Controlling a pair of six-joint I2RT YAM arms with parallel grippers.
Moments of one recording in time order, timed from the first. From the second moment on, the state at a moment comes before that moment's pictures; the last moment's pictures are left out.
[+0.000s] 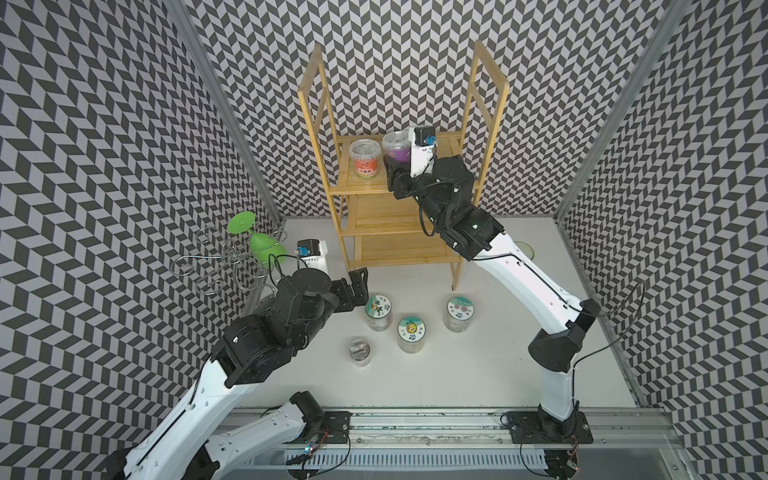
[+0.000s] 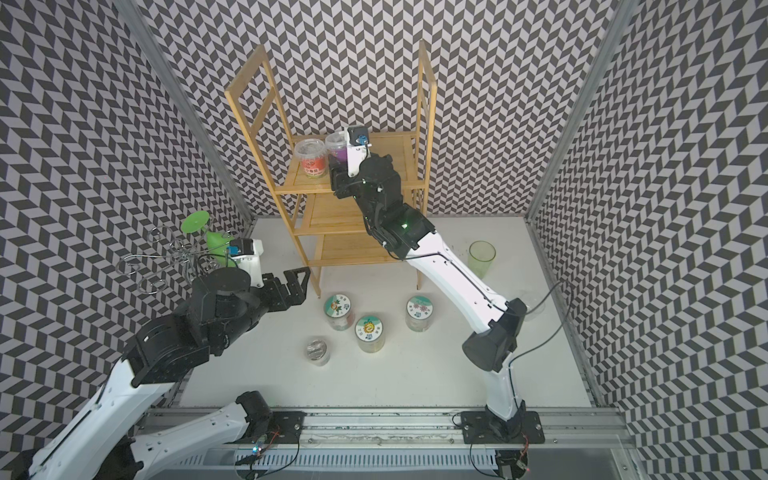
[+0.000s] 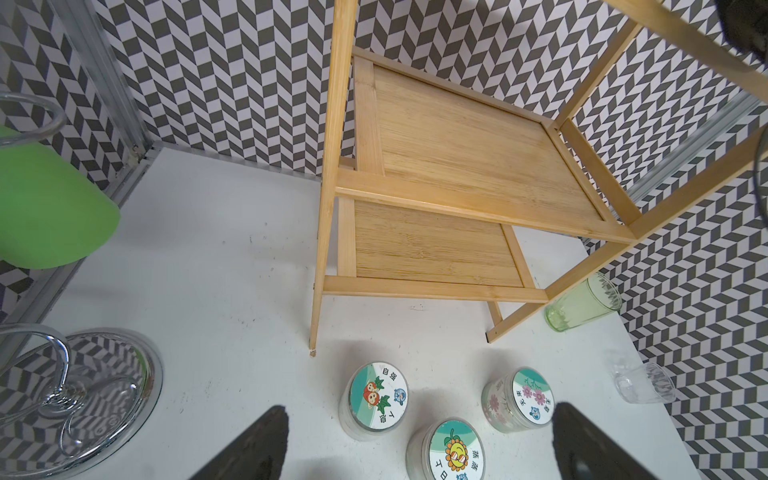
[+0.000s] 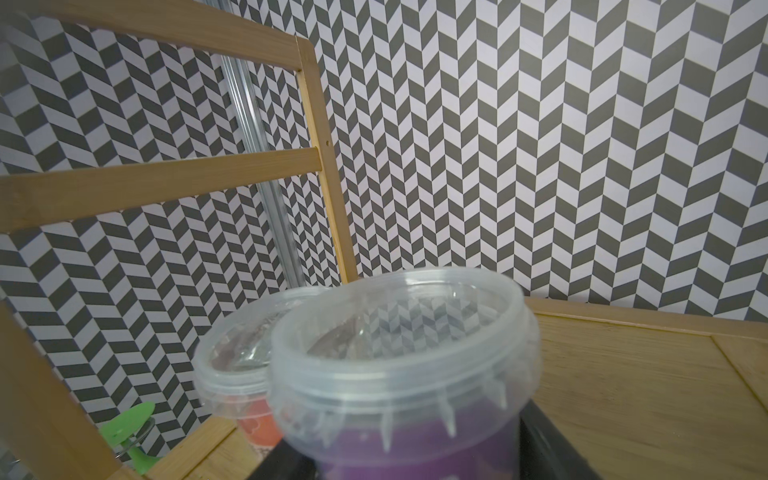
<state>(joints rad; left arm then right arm) -0.79 0.86 1.30 -0.92 -0.46 -0.62 0.80 1.97 2.30 -0.22 0.33 0.06</state>
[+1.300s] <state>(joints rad) -0.77 0.87 1.29 -0.91 -0.45 -0.57 0.78 1.93 2.28 -0.29 0.35 0.09</state>
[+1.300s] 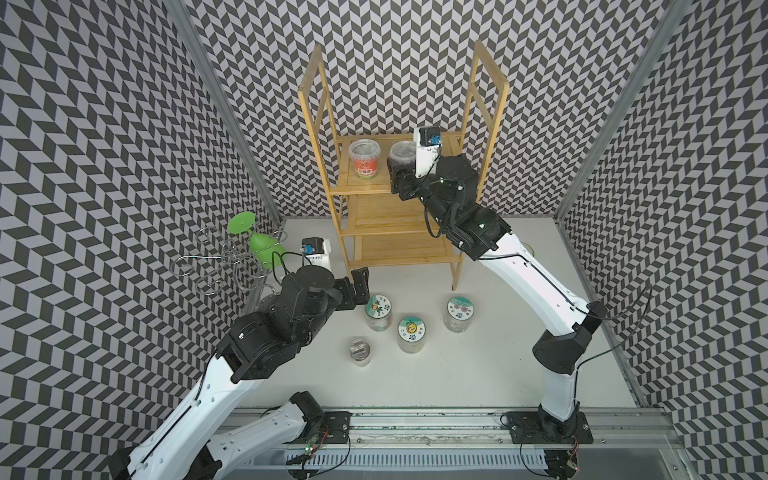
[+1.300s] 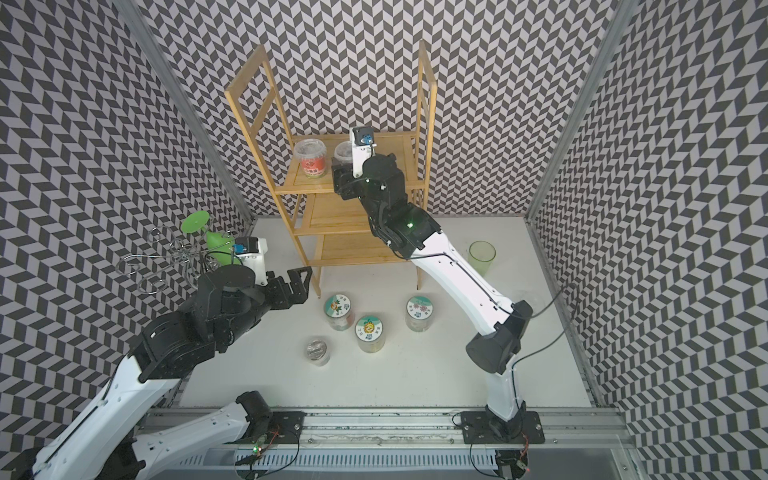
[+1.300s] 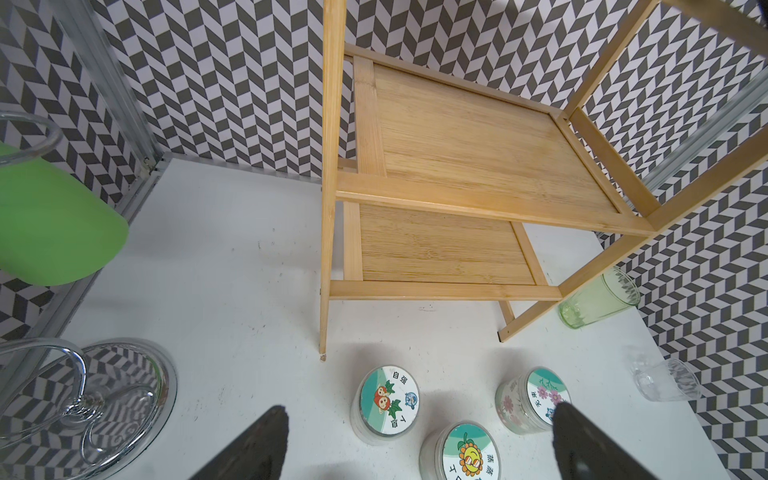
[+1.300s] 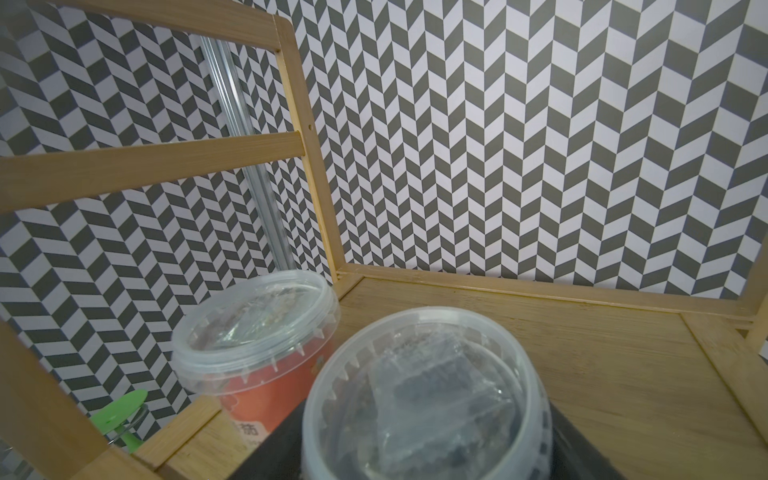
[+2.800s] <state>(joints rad) -0.75 0.87 1.28 -0.89 -0.45 -0.56 0.75 1.96 2.33 -0.33 0.30 0.12</state>
